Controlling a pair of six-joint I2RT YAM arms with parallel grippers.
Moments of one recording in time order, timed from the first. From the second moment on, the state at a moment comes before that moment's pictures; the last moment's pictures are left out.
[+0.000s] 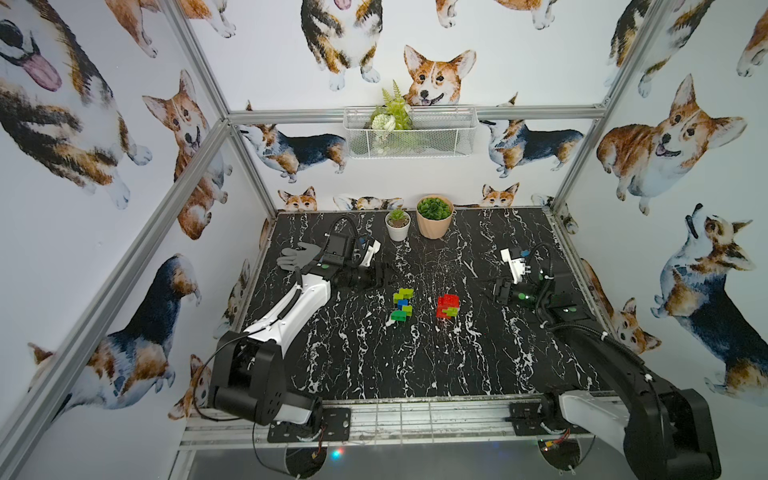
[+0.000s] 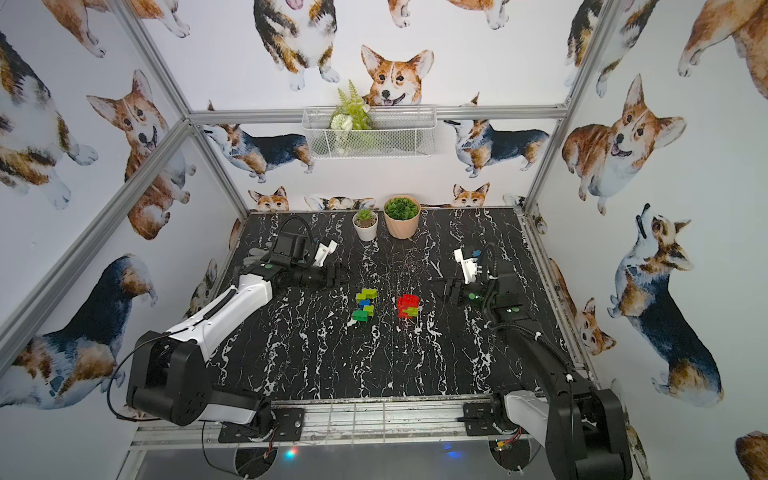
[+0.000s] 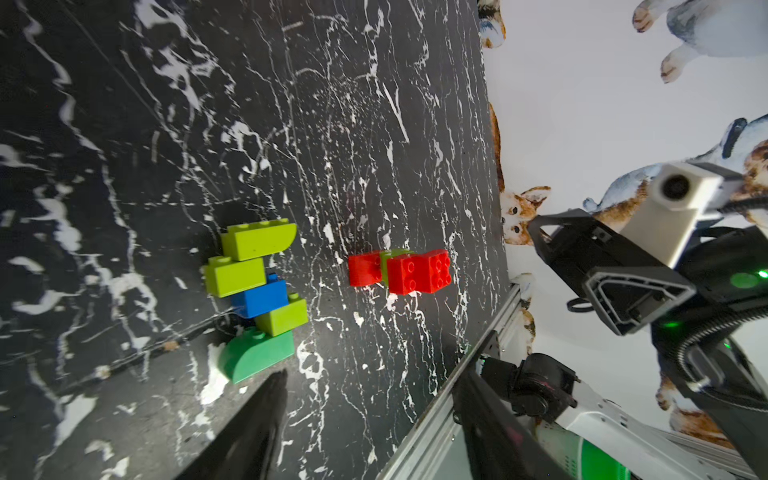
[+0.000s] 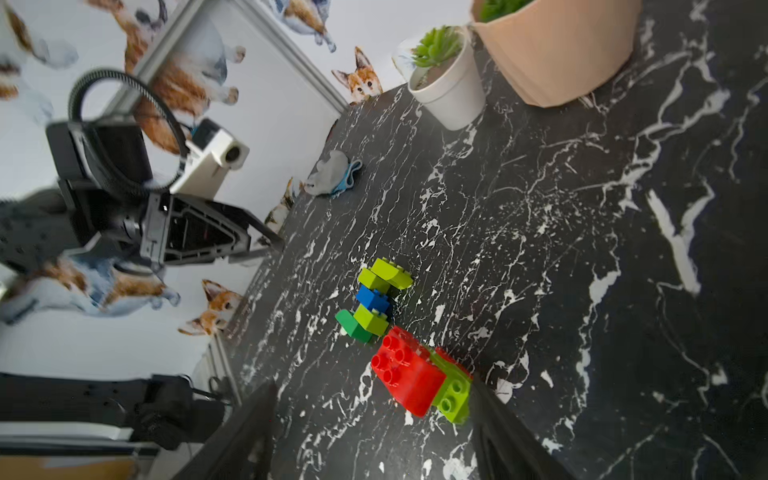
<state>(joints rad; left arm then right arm) -0.30 1.43 1.05 -0.52 0.69 -0.44 0.21 1.05 0.58 -0.02 -0.78 0.34</state>
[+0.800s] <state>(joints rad) -0.20 1.36 0.90 -0.48 0.76 -0.35 0.40 1.34 0.84 -0.45 -0.61 -0.74</state>
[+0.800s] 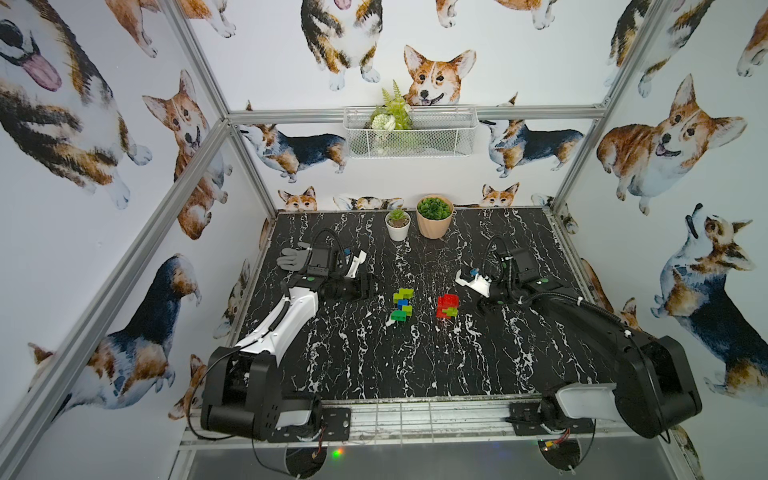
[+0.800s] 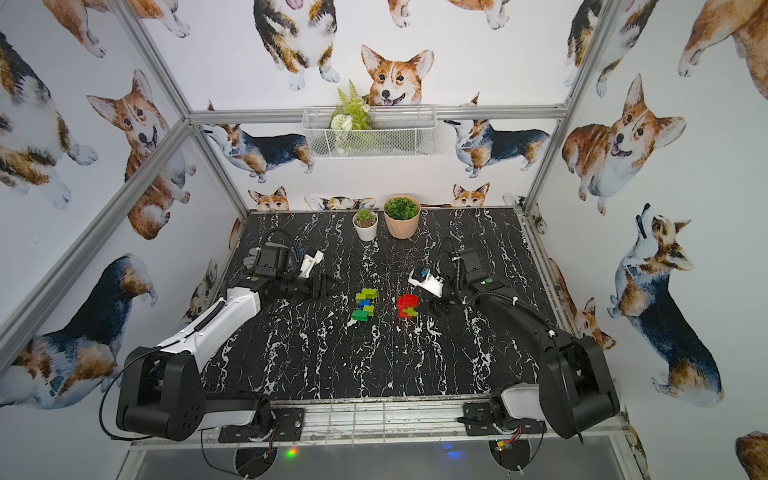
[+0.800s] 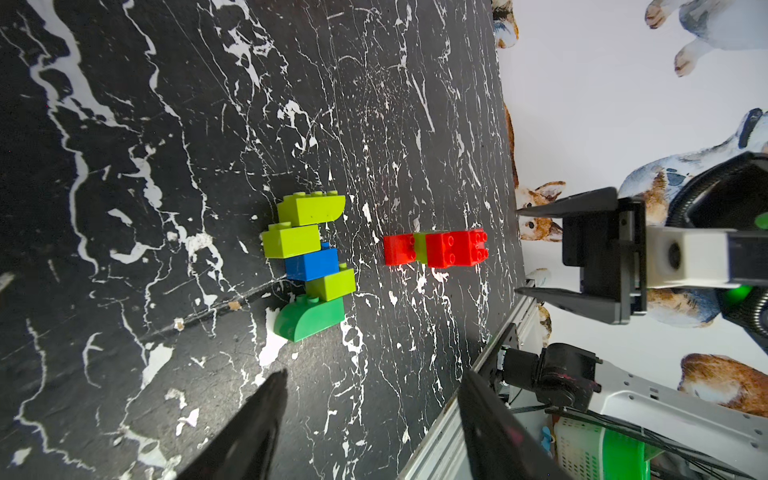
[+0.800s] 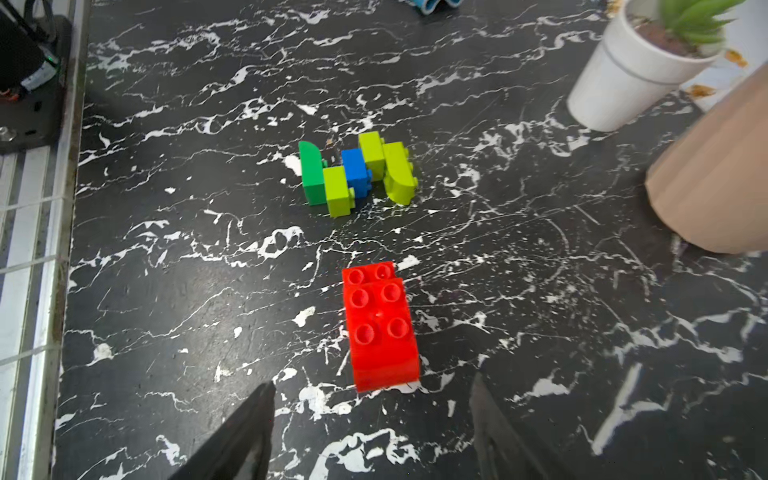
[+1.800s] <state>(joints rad) -0.19 1.42 0.89 -0.47 0.78 -0.34 0.49 1.58 0.86 -0.30 -0.46 -0.80</state>
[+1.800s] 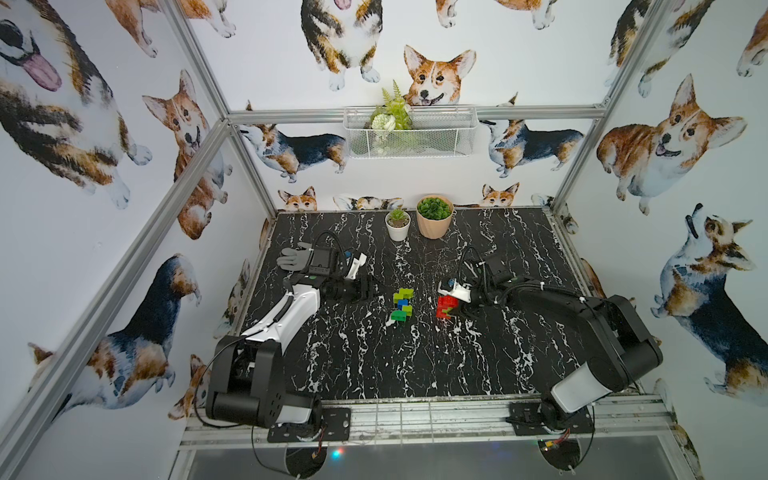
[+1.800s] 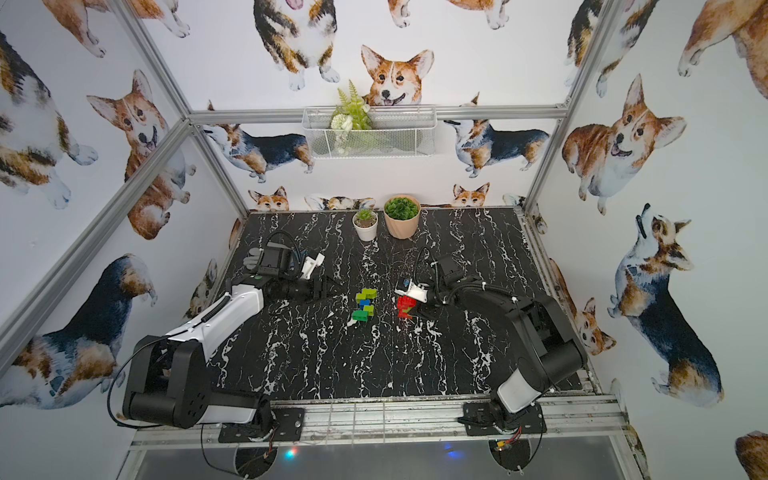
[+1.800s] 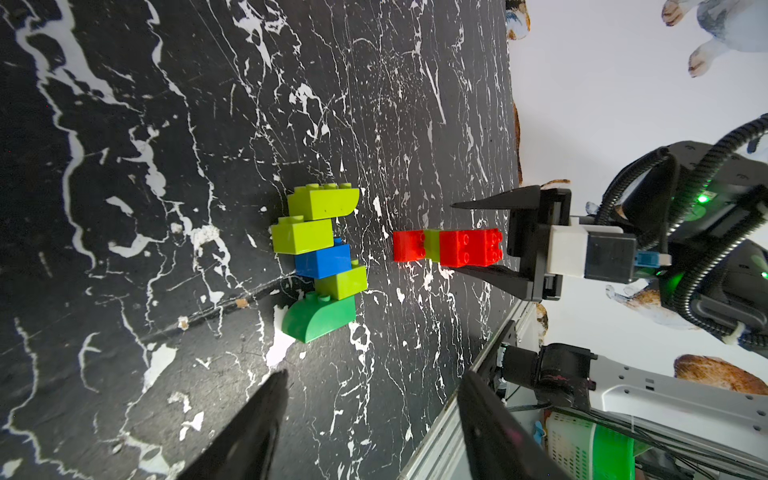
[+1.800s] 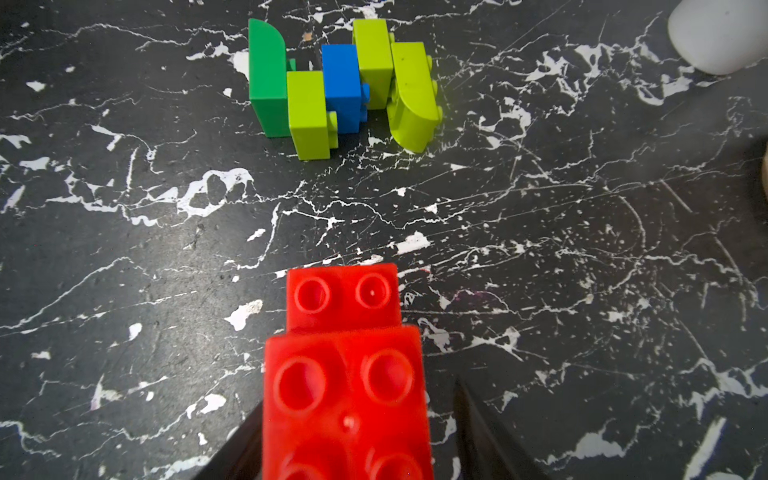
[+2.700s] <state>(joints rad) -0.19 1.45 0.91 -0.51 0.79 -0.31 0.49 1.64 0.96 -0.40 -0.48 -0.78</state>
